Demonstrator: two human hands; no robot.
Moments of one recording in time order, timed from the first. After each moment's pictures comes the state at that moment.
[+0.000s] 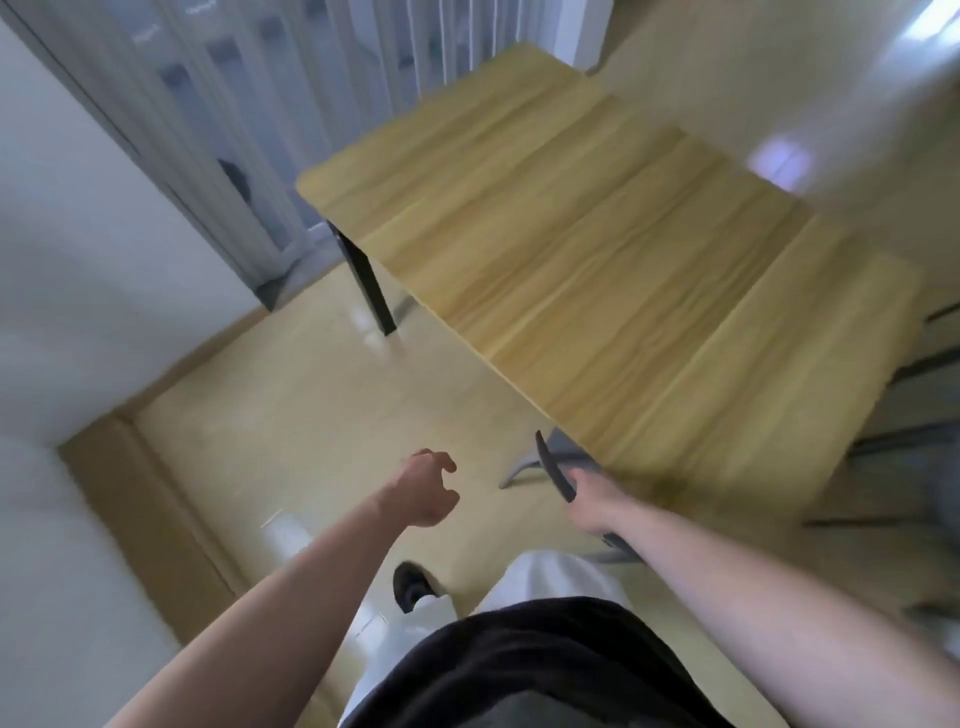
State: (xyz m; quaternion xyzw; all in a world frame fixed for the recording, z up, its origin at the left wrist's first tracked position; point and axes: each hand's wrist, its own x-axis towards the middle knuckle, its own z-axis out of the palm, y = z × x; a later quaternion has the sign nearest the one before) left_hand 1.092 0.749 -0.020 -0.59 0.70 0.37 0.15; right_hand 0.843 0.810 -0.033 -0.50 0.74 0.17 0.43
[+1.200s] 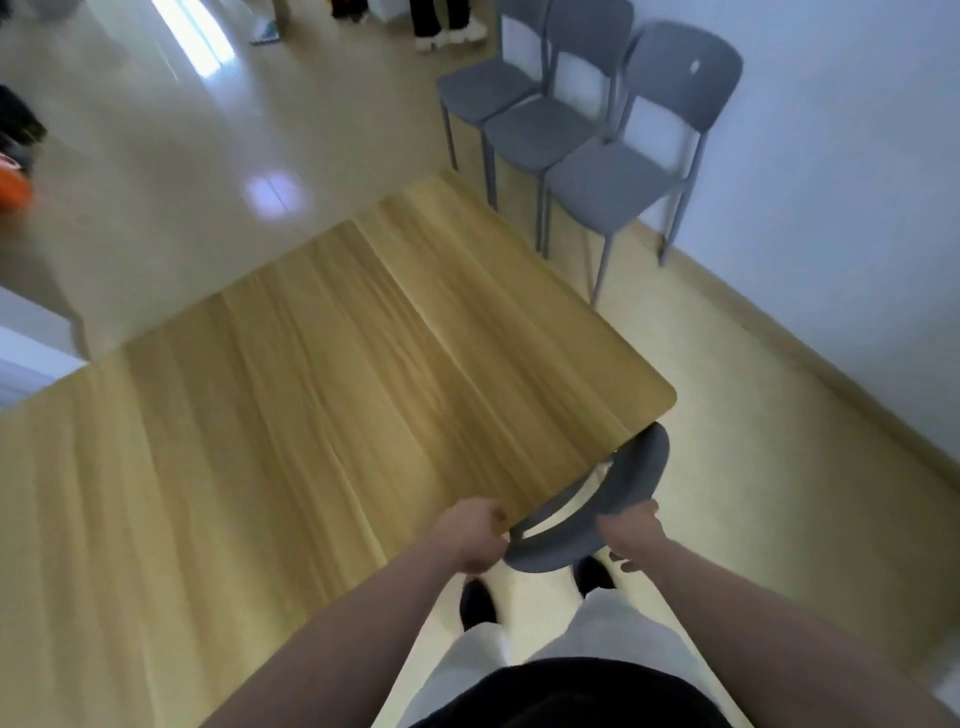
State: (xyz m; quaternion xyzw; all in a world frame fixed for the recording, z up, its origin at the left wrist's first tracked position) left_hand 0.859 0.601 -0.035 0.01 0.90 0.15 0.40; right_hand 0.862 0.832 -0.077 0.37 0.77 -0.37 0.37
